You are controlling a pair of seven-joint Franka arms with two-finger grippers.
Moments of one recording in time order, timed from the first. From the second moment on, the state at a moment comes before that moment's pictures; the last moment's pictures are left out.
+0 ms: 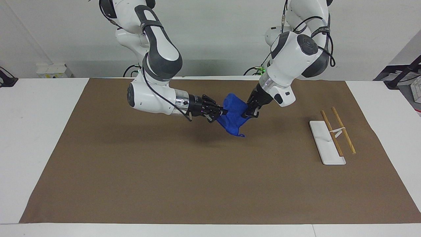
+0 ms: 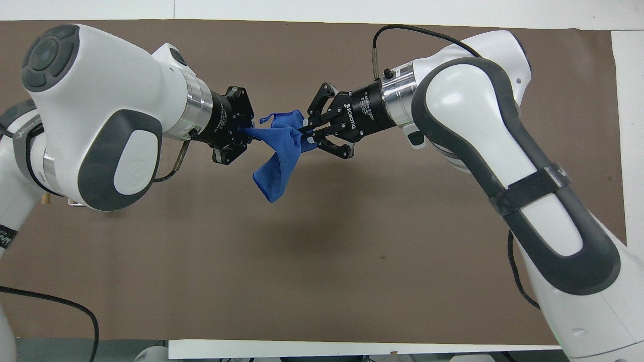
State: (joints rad) left arm -0.17 0.15 -0.36 -1.72 -0.30 2.01 -1.60; right arm 0.22 0.34 0.15 -1.63 1.08 1.92 1.17
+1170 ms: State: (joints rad) left arm -0.15 0.14 -0.14 -1.77 -0.24 2.01 -1.24; right arm 0.03 0.29 0.13 -1.62 0.22 1.93 0.42
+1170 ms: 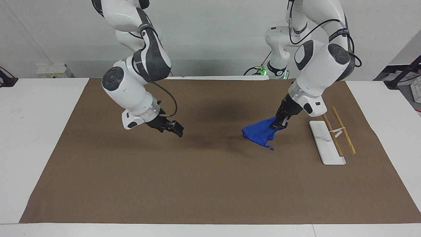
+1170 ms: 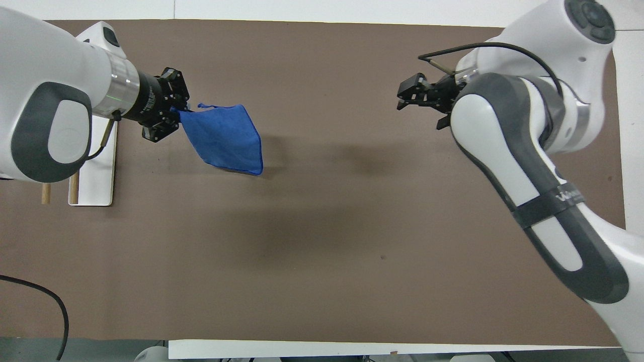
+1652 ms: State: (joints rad) left arm -0.12 0.11 0.09 -1.86 -0.24 2.01 -0.64; right arm -0.06 0.16 0.13 -1.49 -0.09 1.58 0.22
